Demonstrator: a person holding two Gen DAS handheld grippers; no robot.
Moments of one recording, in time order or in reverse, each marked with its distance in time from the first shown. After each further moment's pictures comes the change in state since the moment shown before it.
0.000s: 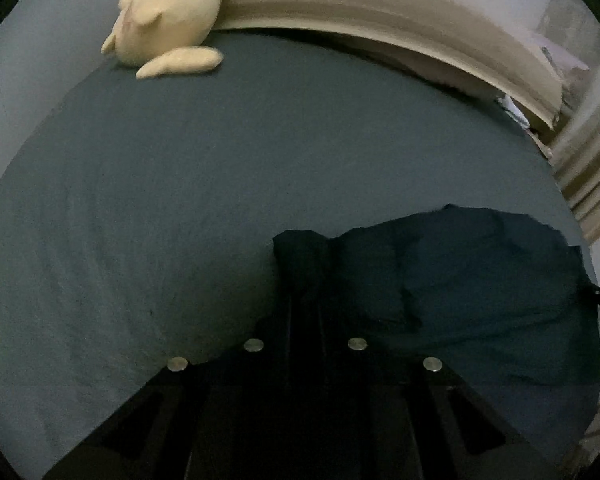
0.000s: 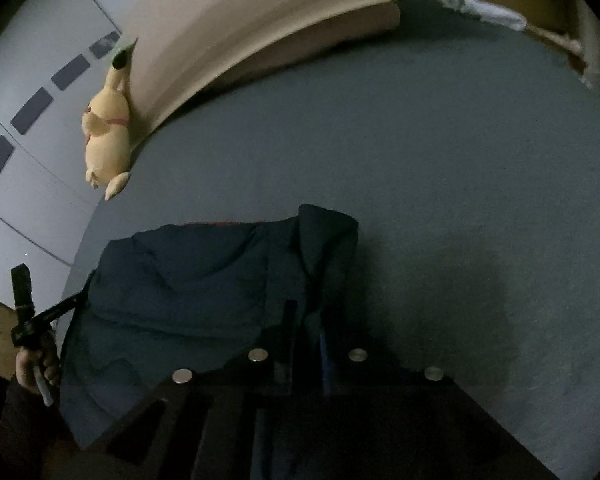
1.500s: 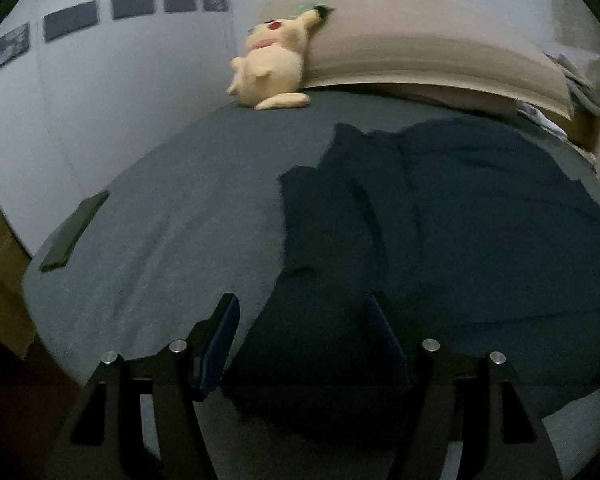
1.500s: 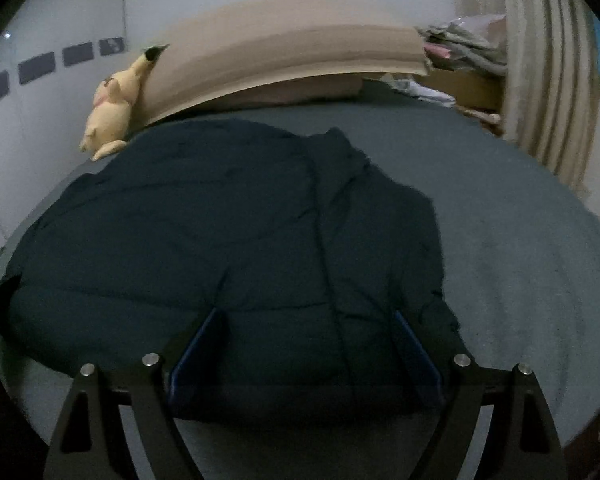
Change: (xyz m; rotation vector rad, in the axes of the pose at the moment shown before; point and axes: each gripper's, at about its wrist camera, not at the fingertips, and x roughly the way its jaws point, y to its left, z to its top) left arm -0.115 -0.038 -0.207 -0.033 -0.320 0.355; right arm -0.075 0.114 -0.263 -0.117 -0.322 -0.366
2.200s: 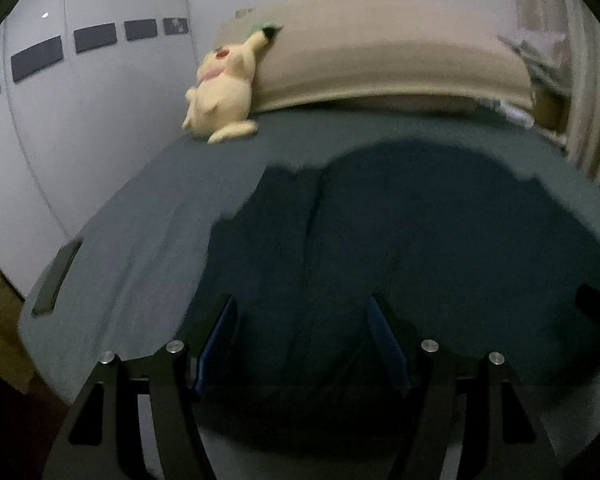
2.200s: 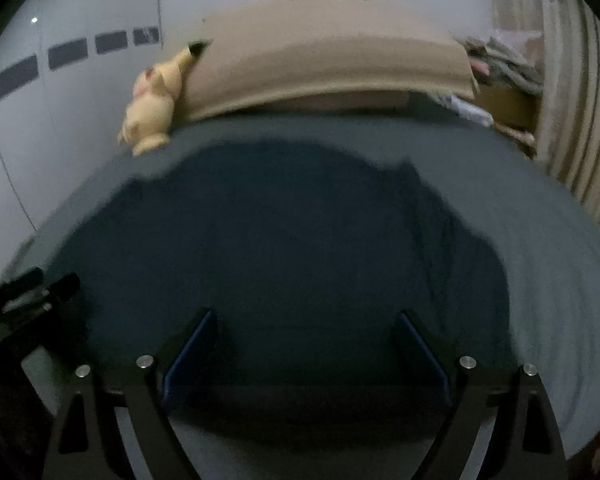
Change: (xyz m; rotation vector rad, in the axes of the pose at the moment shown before) left arm -0.023 -0.065 0.034 0.121 -0.054 -0.102; right arm -0.013 0.059 0.050 -0.072 -0.007 0.121
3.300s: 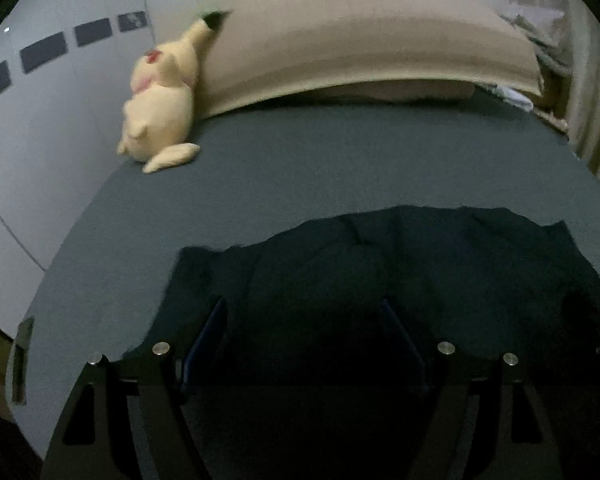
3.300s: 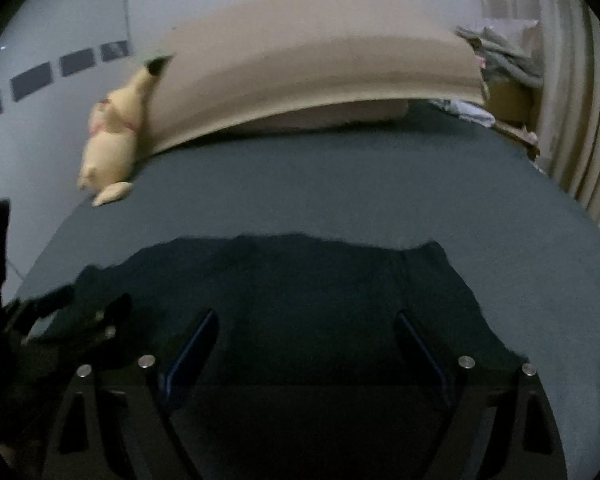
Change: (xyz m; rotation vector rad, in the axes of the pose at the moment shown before) left arm 0.087 -0.054 0.087 0.070 0.099 -0.031; right arm 0.087 -0.010 0.106 0.077 0.022 -0.024
